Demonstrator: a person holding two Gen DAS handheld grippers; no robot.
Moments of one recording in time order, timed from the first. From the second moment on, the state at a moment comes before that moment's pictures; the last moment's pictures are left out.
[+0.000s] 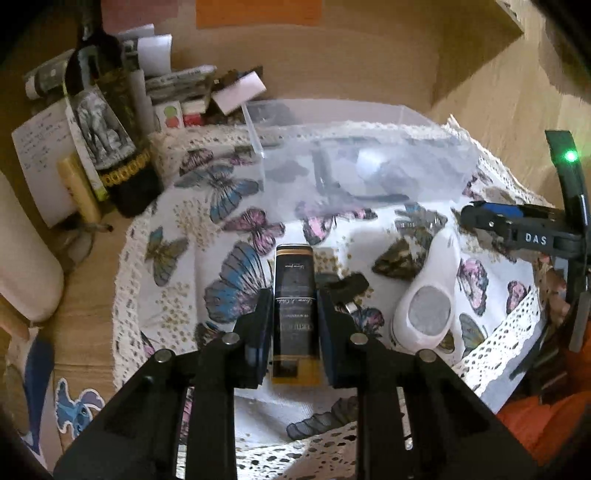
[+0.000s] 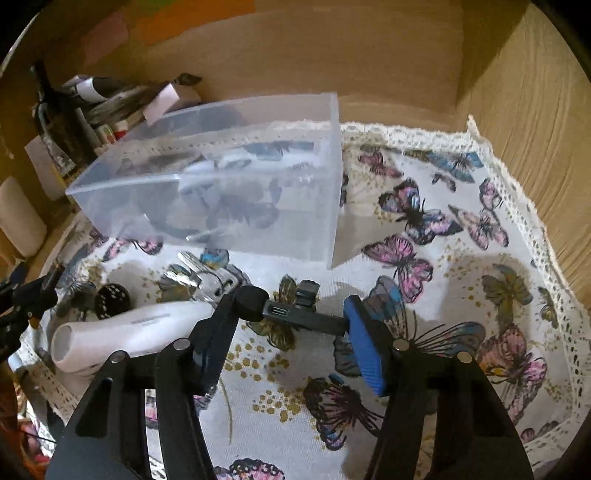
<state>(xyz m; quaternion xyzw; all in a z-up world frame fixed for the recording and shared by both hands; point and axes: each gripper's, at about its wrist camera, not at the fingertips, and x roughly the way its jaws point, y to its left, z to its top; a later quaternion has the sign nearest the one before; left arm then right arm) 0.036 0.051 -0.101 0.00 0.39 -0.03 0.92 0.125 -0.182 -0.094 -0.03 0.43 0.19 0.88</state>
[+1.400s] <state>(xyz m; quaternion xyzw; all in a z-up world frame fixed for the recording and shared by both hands) 0.181 0.035 -0.047 0.02 0.35 -0.04 0.93 0.199 -0.139 -0.046 -0.05 0.35 0.23 0.91</state>
